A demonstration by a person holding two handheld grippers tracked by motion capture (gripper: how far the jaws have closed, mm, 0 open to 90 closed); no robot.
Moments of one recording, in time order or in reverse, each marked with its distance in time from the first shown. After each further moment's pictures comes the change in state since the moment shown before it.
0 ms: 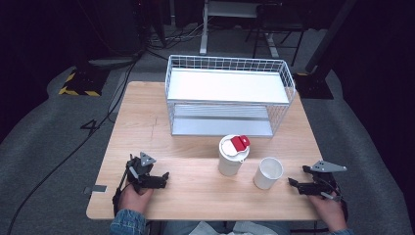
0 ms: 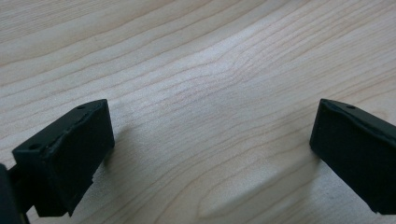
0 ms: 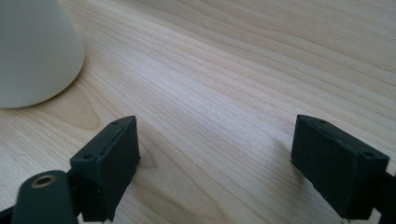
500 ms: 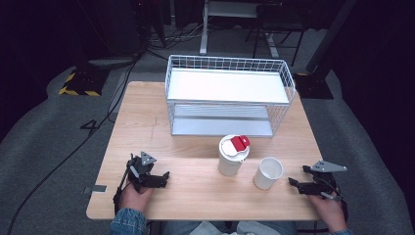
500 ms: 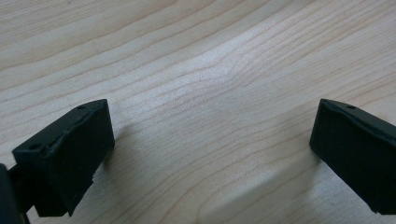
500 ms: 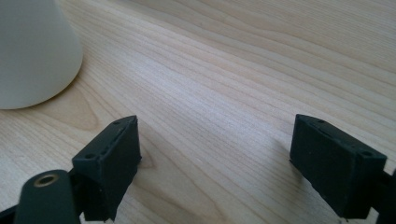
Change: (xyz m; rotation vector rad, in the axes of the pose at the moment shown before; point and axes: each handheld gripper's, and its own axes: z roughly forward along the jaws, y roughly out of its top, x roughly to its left) left arm 0.000 0.002 0.002 0.000 -0.007 0.005; right arm 0.000 0.000 0.000 -0.001 -0.007 0.005
